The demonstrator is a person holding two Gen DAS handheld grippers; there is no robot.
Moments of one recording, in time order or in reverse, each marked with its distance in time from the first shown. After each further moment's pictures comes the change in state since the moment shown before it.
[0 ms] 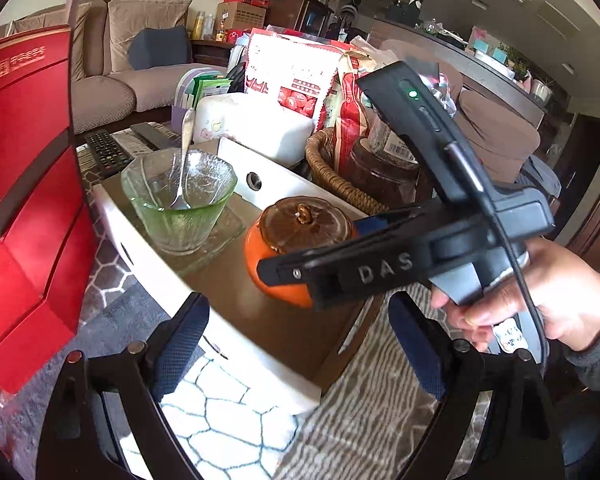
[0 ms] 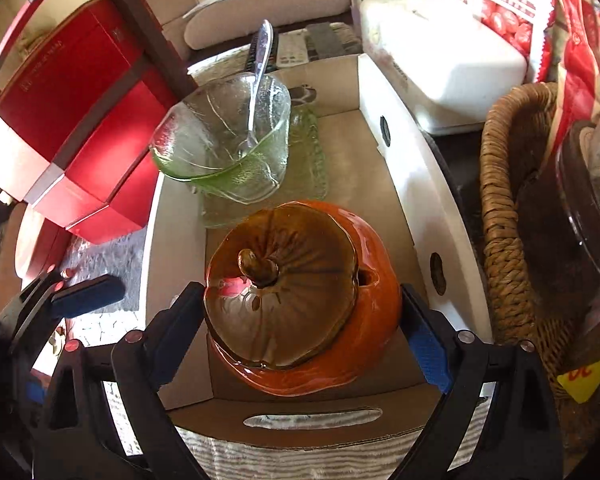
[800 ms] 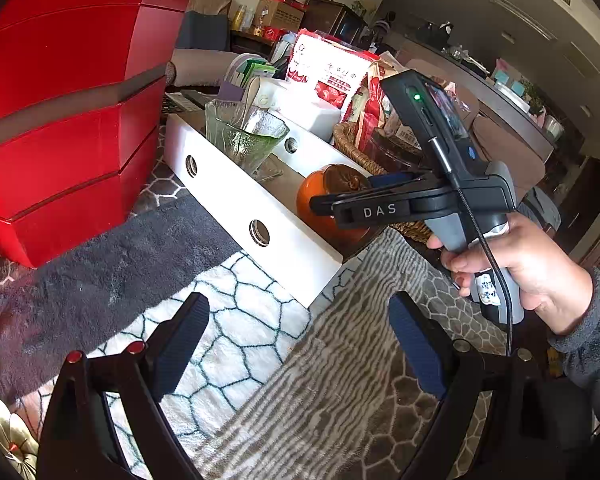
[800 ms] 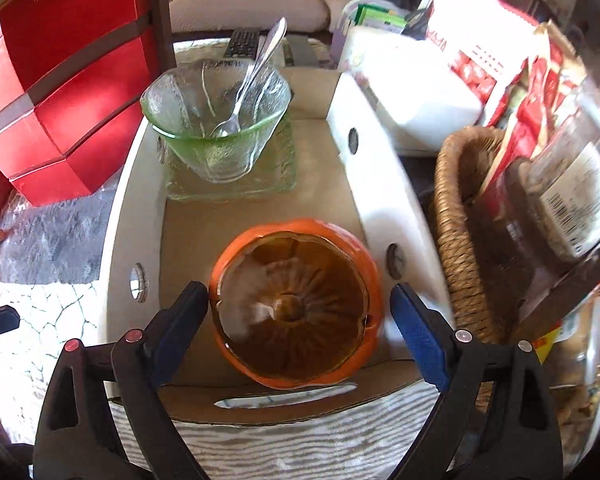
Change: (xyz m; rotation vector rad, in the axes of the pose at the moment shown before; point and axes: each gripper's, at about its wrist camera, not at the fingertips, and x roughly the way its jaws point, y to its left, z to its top) left arm -0.054 0.022 -0.064 -0.152 -0.021 0.005; right arm -0.013 0.040 -0.014 -0.176 -0.067 -0.340
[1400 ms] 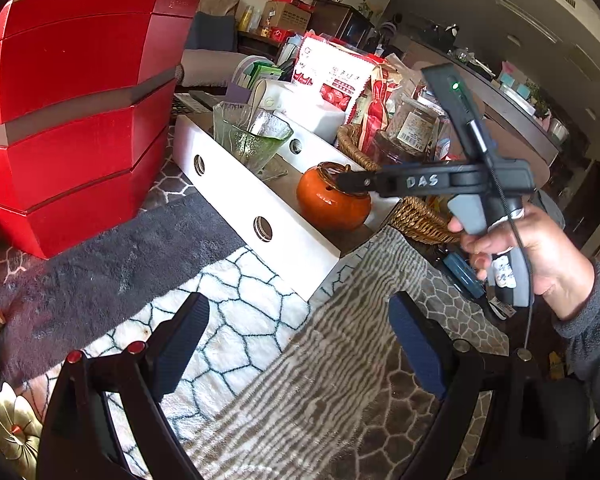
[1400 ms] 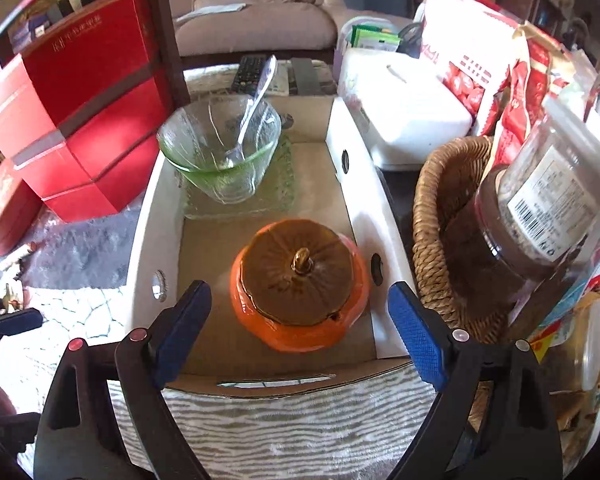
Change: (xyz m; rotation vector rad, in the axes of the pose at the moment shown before) left arm -0.011 -0.006 -0.003 -0.008 0.000 0.026; right arm -0.043 -0.032 -0.003 0.028 -0.074 0.171
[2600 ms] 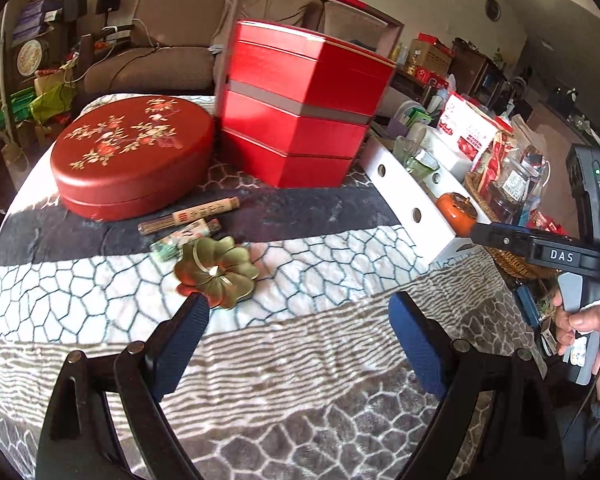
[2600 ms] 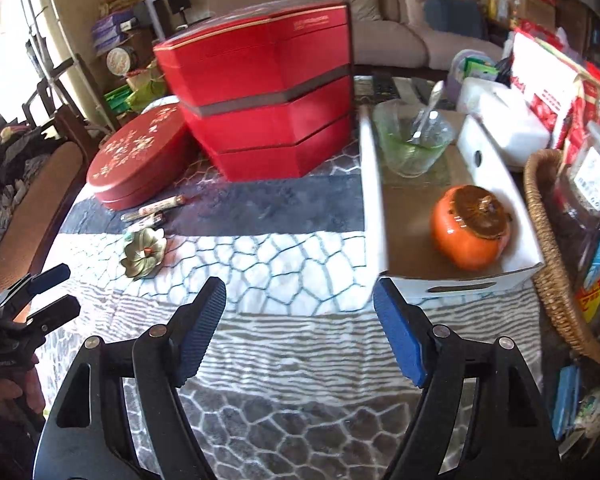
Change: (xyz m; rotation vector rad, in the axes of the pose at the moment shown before) left arm -0.170 0.039 -0.090 -0.331 -0.102 0.462; right arm -0.070 0.146 -0.078 -0.103 -0.018 0.267
